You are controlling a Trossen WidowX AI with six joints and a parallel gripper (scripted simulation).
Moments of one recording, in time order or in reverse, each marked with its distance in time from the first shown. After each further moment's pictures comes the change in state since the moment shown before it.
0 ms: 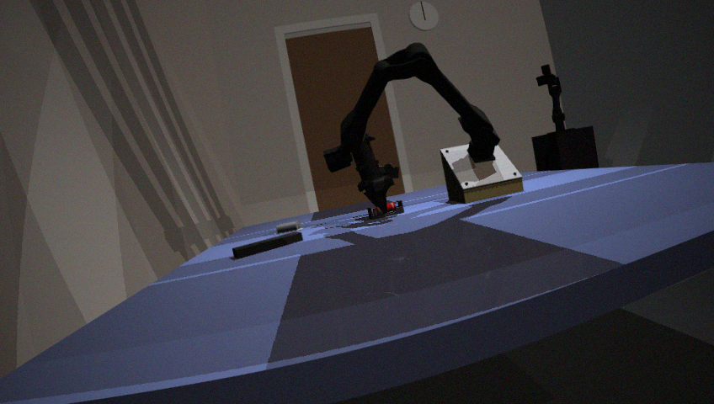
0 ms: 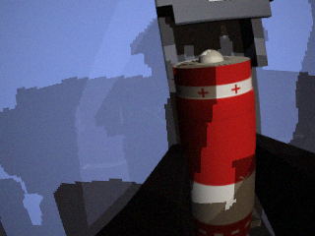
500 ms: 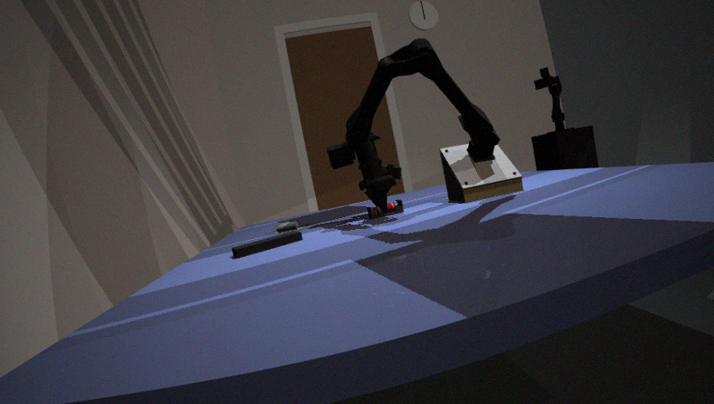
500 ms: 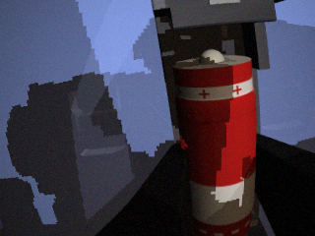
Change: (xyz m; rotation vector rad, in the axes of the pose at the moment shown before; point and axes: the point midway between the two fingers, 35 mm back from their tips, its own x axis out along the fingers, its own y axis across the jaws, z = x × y) arm 0.002 -0.001 0.002 -0.004 0.064 0.004
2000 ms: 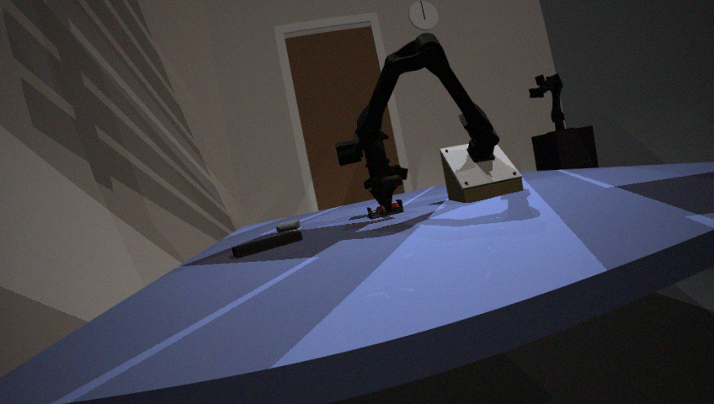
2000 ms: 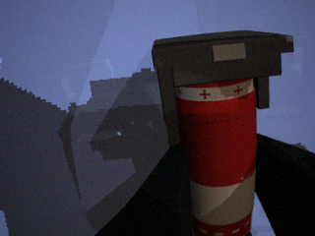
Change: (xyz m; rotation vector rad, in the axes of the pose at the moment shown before) arm 0.002 -0.002 0.013 -0.010 0.069 -0.002
